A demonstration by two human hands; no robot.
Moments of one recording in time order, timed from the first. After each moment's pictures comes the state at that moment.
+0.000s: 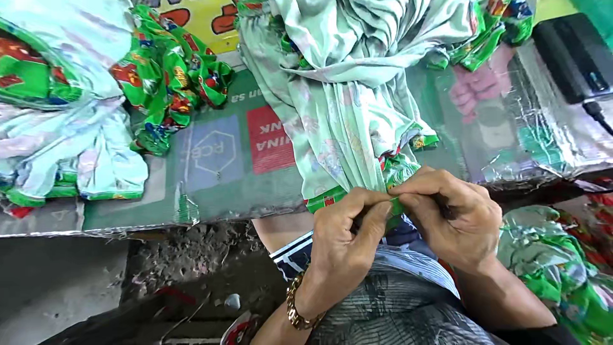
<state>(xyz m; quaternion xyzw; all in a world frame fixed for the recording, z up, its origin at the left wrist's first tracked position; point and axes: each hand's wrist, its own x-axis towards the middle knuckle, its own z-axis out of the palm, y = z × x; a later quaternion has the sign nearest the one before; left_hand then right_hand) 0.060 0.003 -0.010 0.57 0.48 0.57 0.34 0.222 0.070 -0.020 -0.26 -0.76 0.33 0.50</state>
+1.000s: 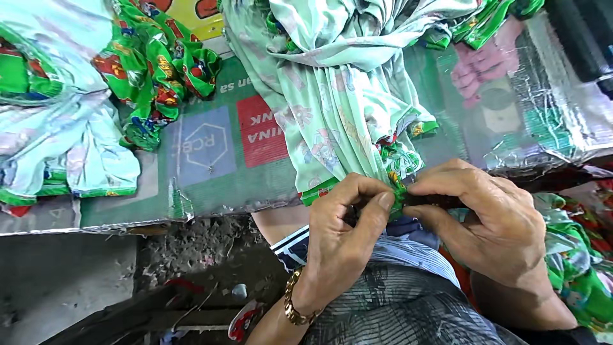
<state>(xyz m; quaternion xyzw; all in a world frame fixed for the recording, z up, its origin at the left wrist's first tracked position) 0.067 0.004 -0.001 0.52 0.47 0.60 0.40 0.250 0.064 -0.004 -0.28 -0.82 0.24 0.43</state>
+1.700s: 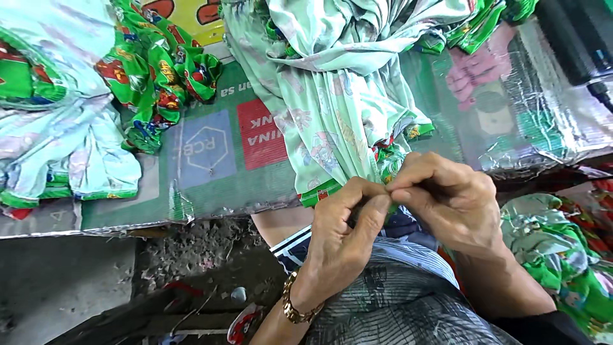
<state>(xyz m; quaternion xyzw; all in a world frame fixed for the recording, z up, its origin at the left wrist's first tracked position) 0.062 0.004 -0.008 0.56 0.46 0.56 0.39 0.229 0.081 -0.014 -0.18 -0.73 0.47 0.46</state>
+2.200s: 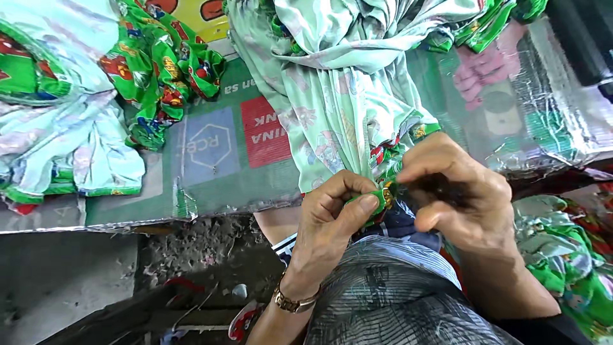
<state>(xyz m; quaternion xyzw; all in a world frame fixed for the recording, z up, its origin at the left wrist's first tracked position) 0.046 0.005 -0.012 0.42 0.38 0.62 0.54 0.233 0.088 -0.017 -0.16 -0.75 0.44 0.47</state>
